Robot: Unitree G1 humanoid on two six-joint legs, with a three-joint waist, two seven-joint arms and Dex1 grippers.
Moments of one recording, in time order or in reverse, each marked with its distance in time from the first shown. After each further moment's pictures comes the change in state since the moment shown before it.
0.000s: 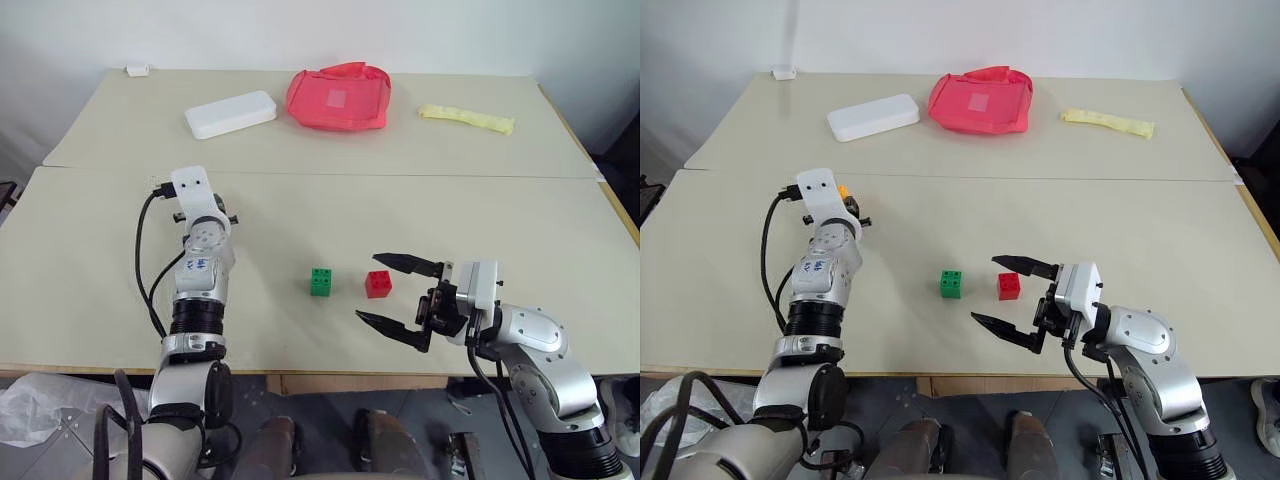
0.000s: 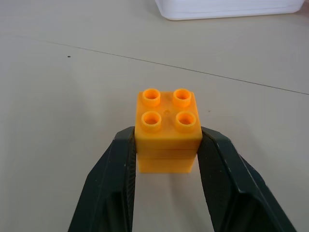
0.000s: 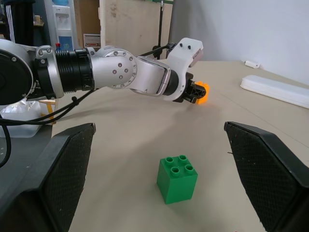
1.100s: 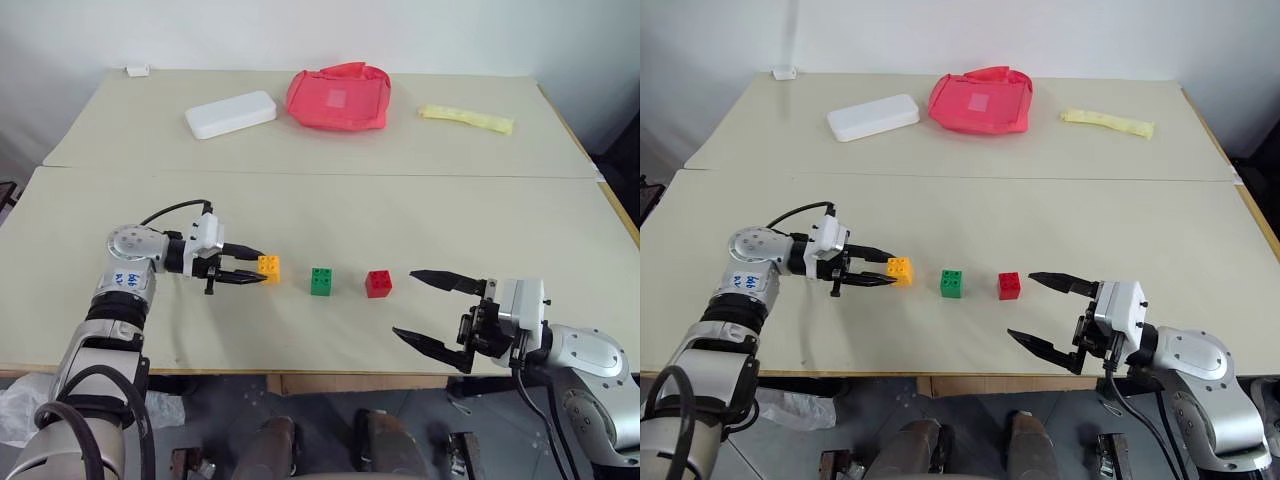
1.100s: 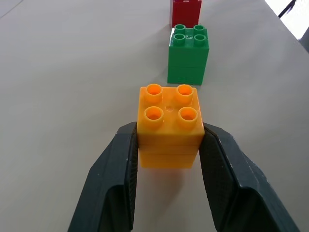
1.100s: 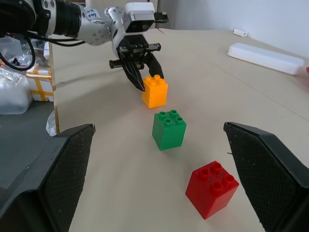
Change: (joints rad) left arm -0.076 0.432 -0.394 0.505 -0.171 -0.771 -1.879; right arm 0.208 -0.134 -0.179 -0.108 0.061 0.048 0.021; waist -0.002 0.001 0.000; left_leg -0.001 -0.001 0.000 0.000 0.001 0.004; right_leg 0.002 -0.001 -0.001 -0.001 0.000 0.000
